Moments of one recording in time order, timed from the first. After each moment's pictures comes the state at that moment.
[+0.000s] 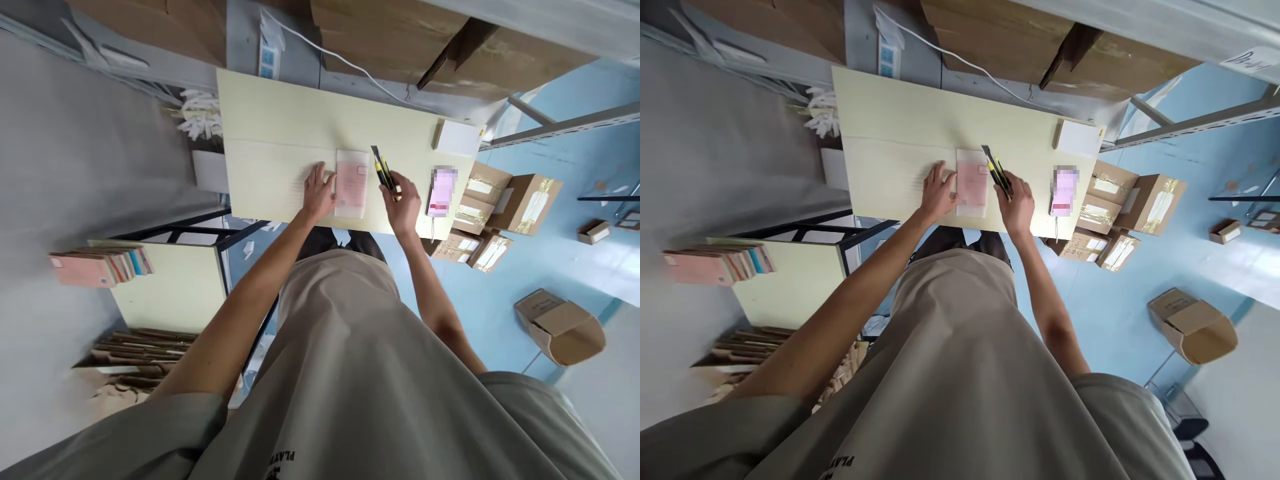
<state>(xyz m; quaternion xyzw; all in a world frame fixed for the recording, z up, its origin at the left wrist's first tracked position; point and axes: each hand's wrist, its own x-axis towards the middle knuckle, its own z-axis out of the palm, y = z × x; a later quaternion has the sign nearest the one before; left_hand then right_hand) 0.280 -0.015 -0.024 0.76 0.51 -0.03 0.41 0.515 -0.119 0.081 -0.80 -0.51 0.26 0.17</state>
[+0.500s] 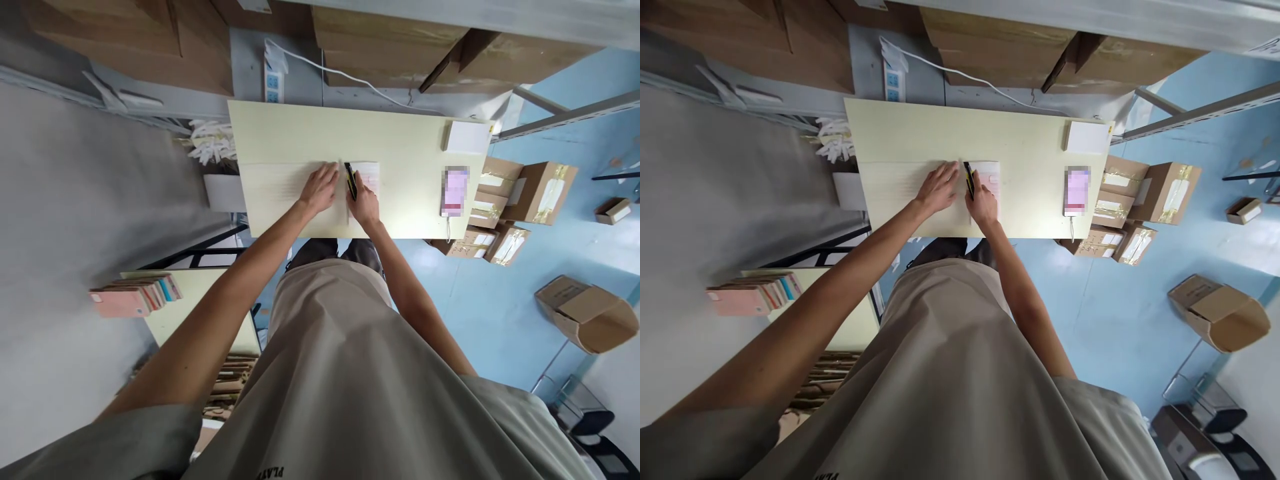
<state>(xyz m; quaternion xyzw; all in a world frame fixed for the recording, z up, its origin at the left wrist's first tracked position) 0.249 0.064 -0.036 0.82 0.36 -0.06 0.44 0.403 -0.039 0.020 -0.80 -0.45 0.39 0.02</state>
